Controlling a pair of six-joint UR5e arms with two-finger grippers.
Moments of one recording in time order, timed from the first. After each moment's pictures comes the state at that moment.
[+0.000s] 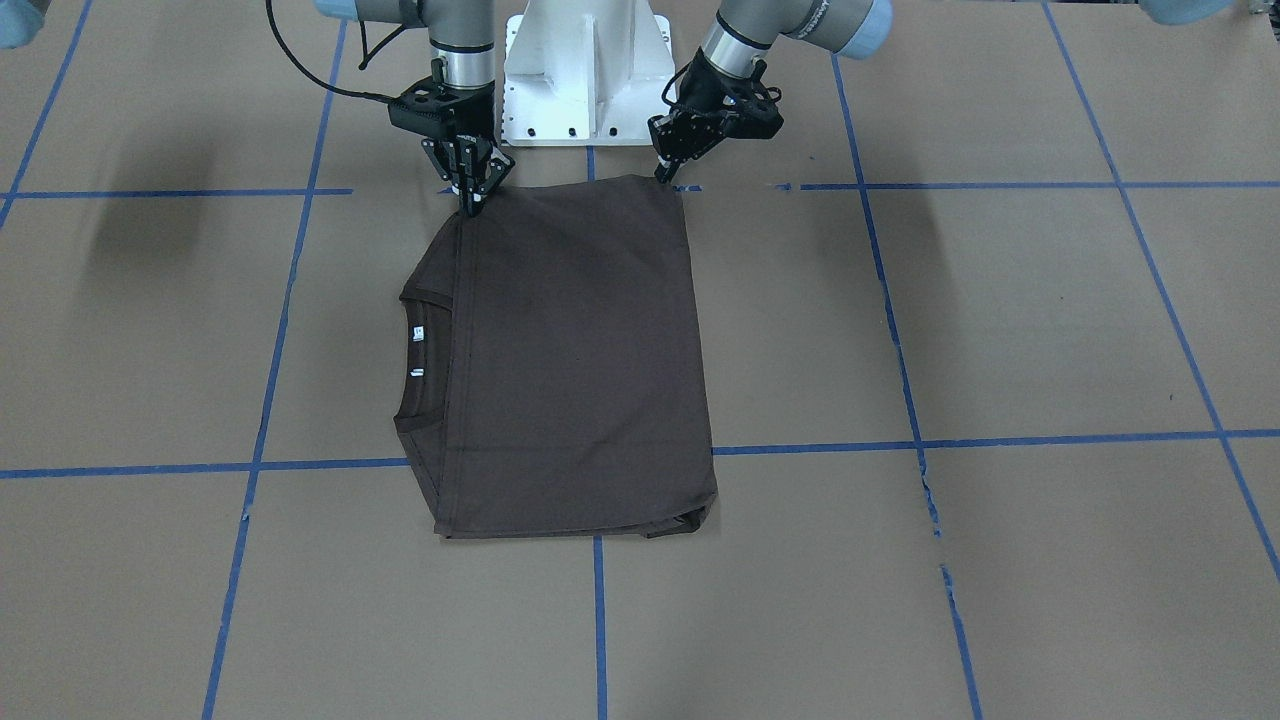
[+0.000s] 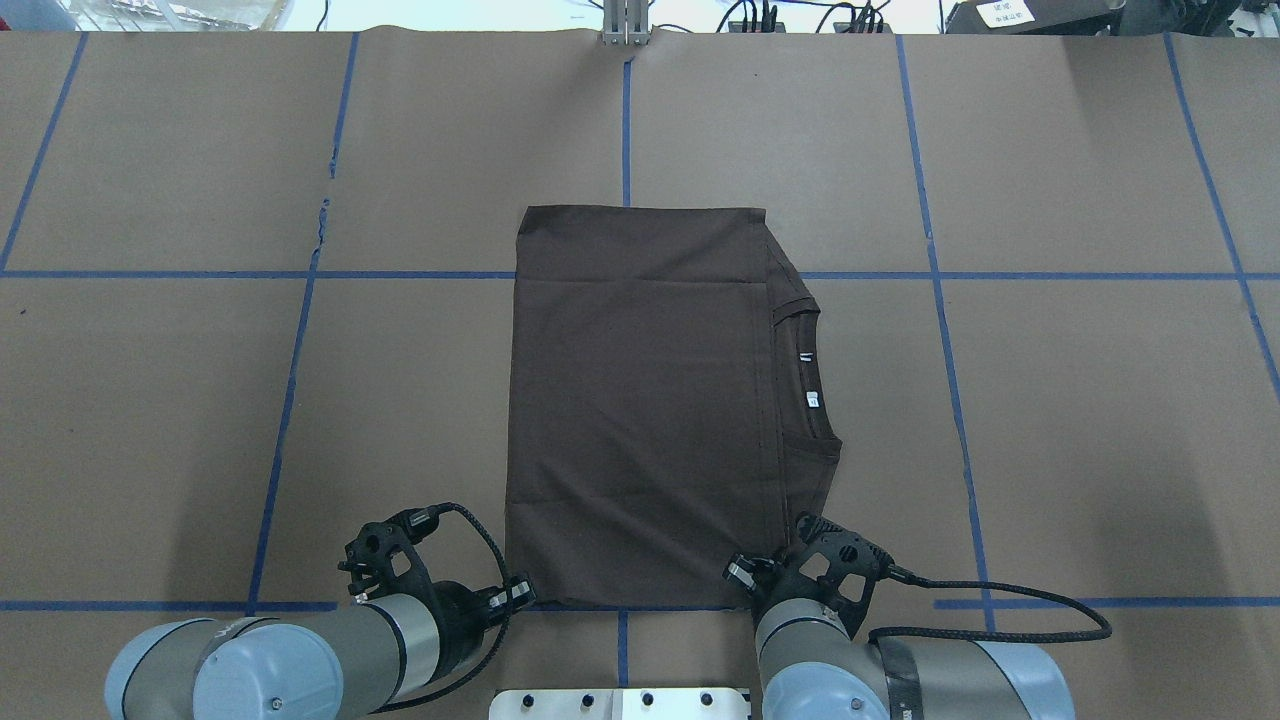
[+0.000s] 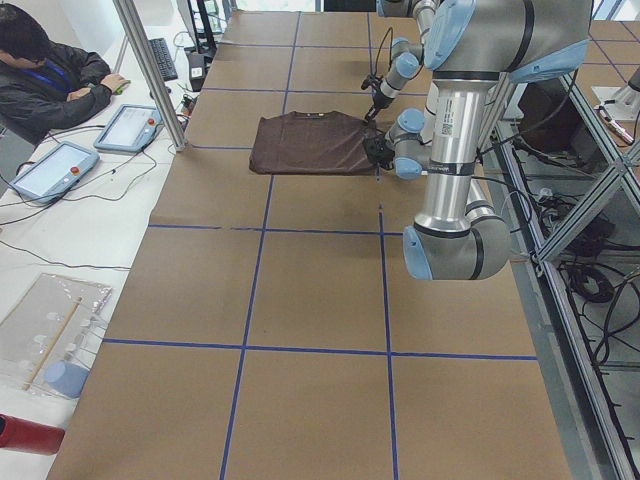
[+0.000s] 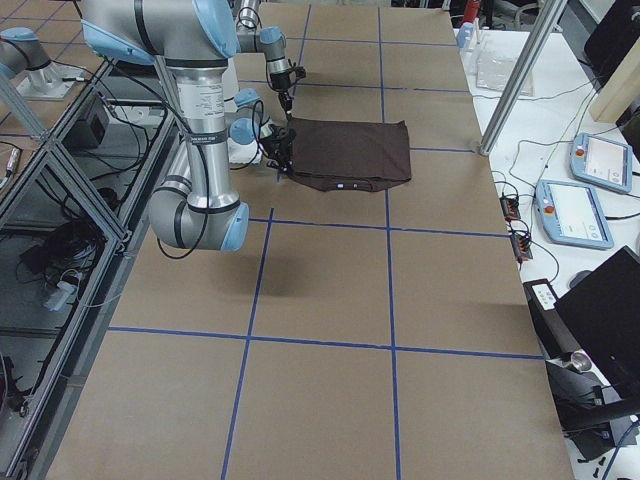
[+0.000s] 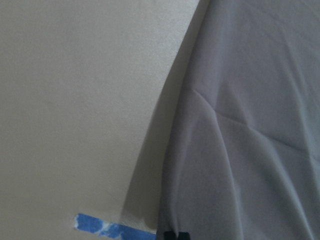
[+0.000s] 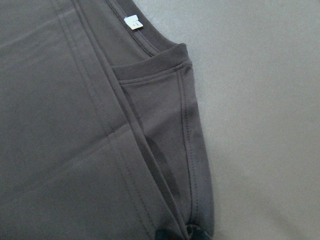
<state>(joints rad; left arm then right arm) -0.07 -1.81 -1.94 -2.17 -1.40 -1.93 0.01 -1.26 1.98 -1.63 1.17 2.09</state>
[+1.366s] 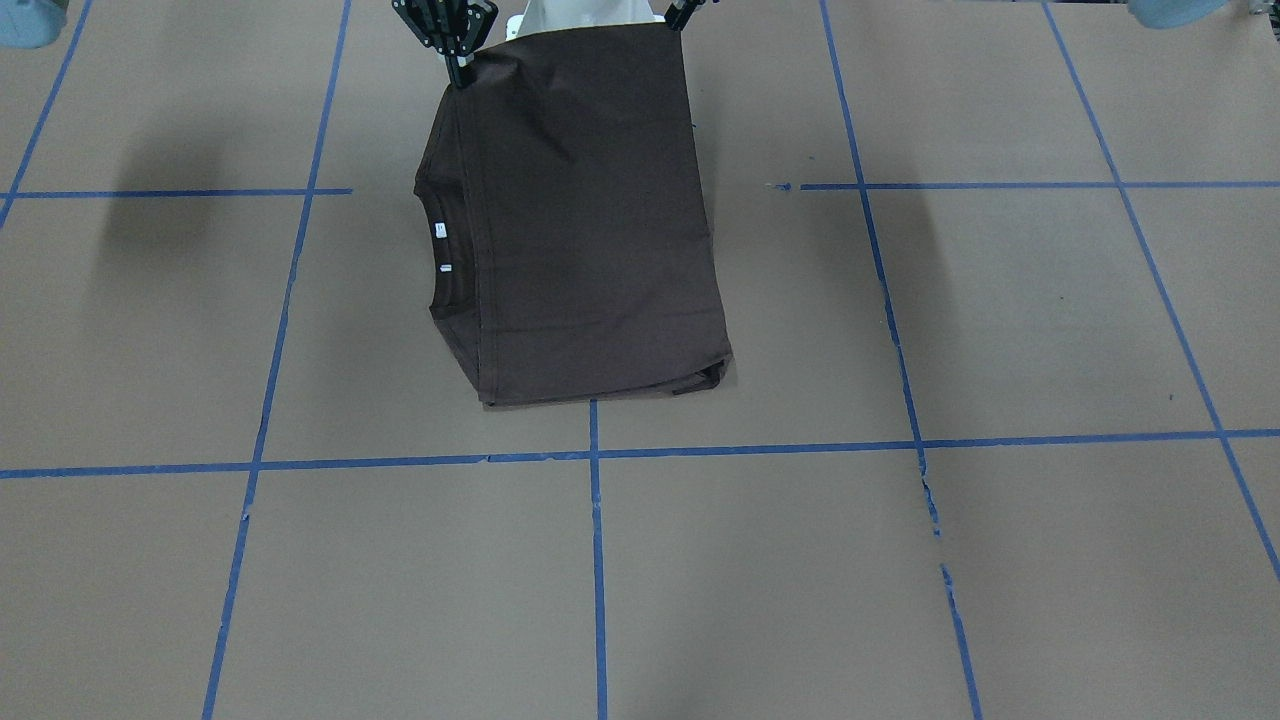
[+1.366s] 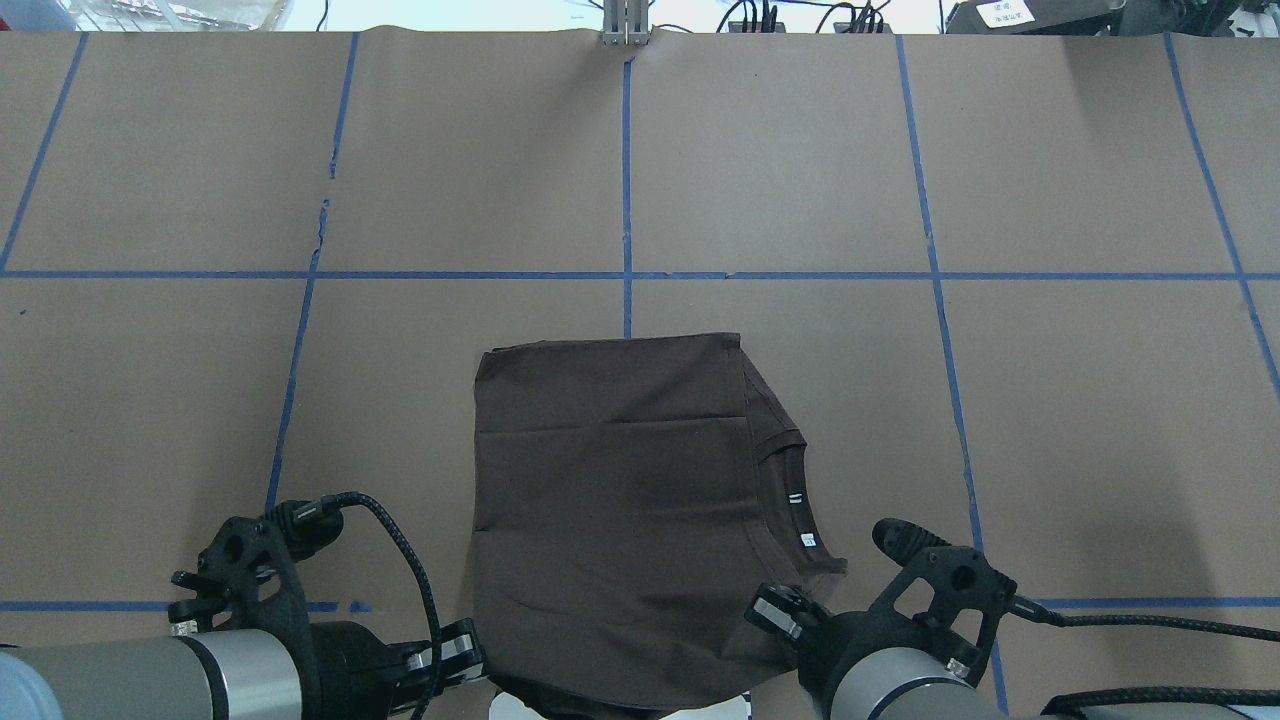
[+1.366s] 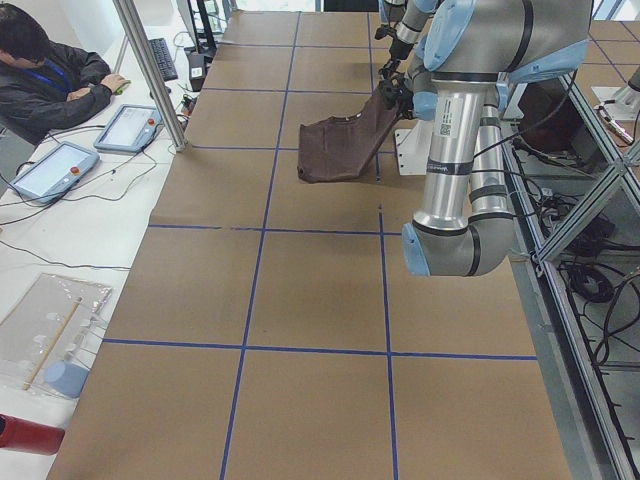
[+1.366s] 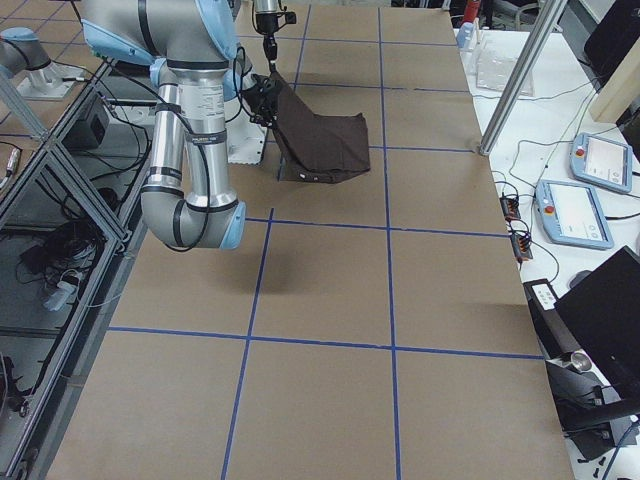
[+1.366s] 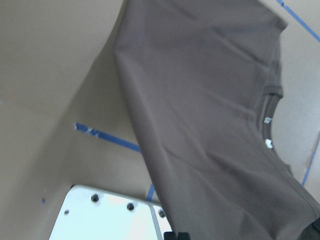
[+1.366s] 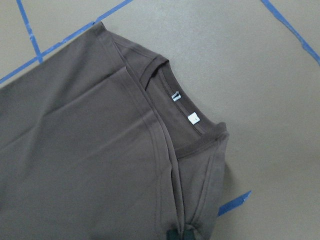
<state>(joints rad) -0.06 -1.87 -2.49 -1.57 -1.54 -1.91 -0.05 -1.21 2.45 -1.99 1.18 2.12</state>
